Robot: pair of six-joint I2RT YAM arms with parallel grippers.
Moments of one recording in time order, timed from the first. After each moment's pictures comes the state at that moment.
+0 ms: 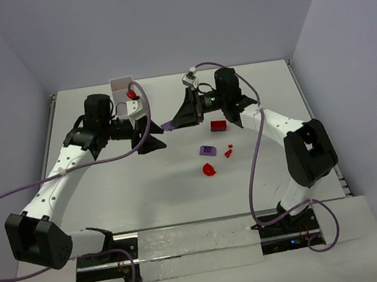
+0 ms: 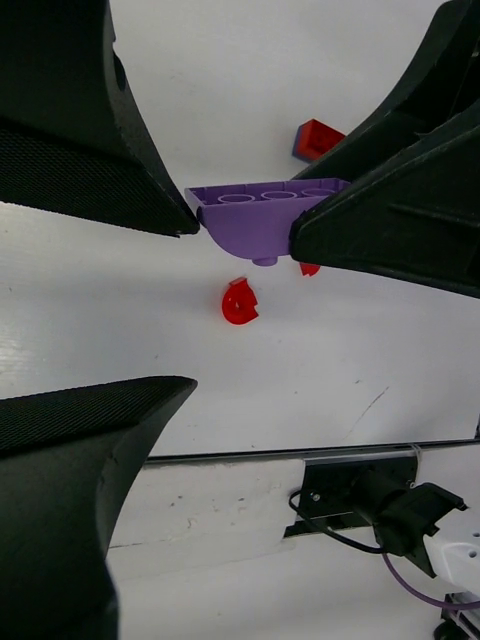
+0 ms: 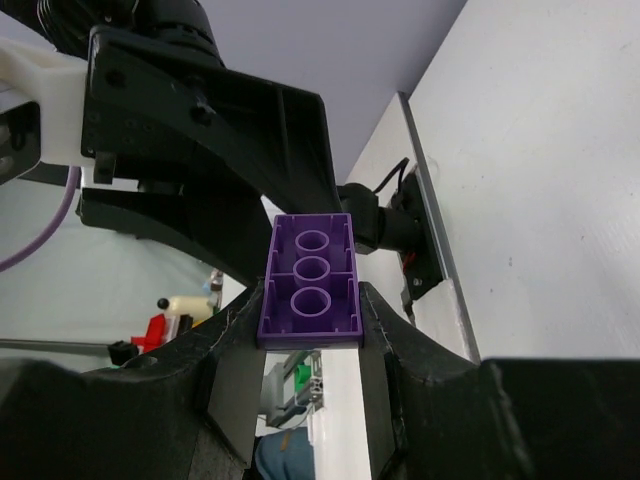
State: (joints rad) left arm -0.36 1.30 1.18 -0.48 1.09 0.43; right arm 0.44 1.67 1.20 0.29 -1.18 1.03
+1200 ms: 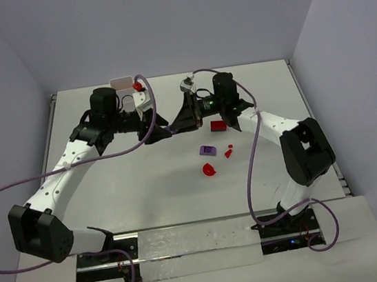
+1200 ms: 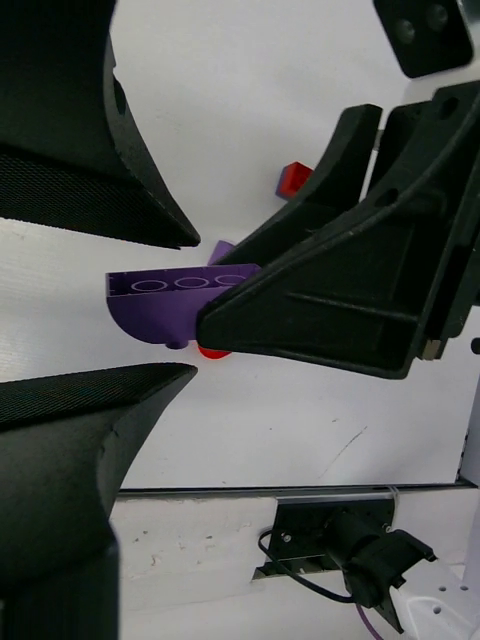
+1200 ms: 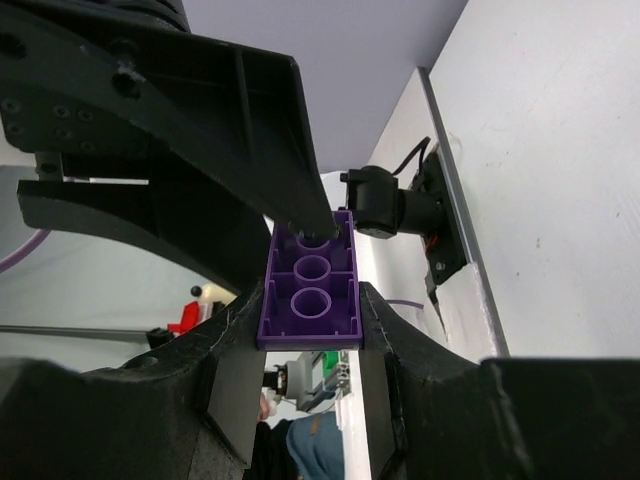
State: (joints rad) left arm -0.42 1.36 1.22 -0.36 0.96 0.32; right arm 0.45 1.69 1.16 0.38 -1.21 1.13
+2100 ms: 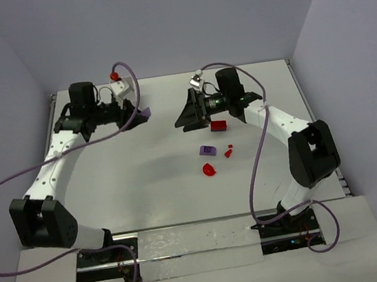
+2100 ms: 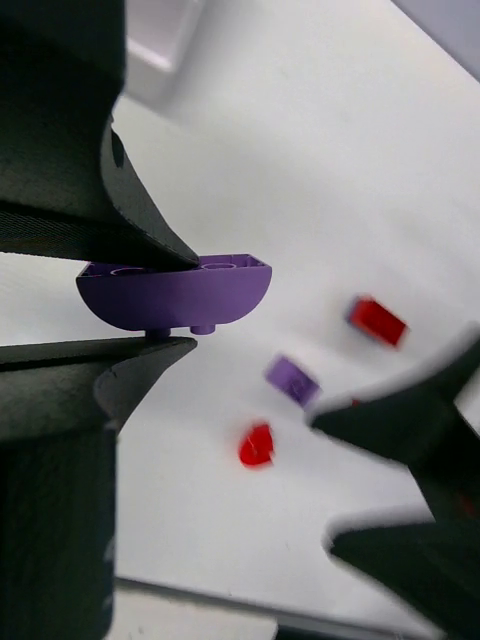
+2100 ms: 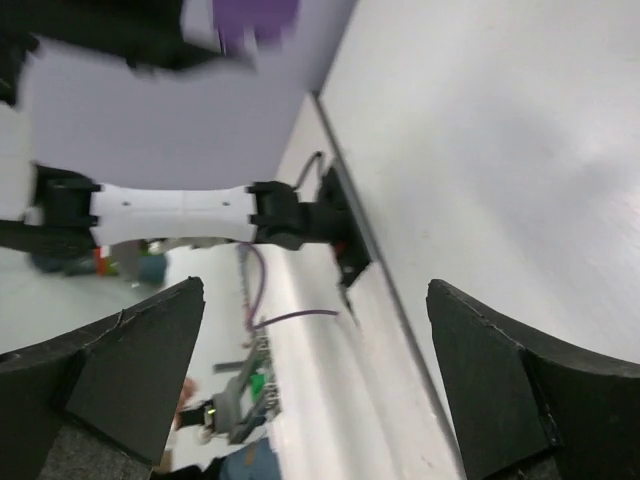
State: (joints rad) left arm -0.22 1.43 1.30 -0.47 0.90 0.41; right arm 0.39 1.66 1.25 -0.10 -1.08 0.72
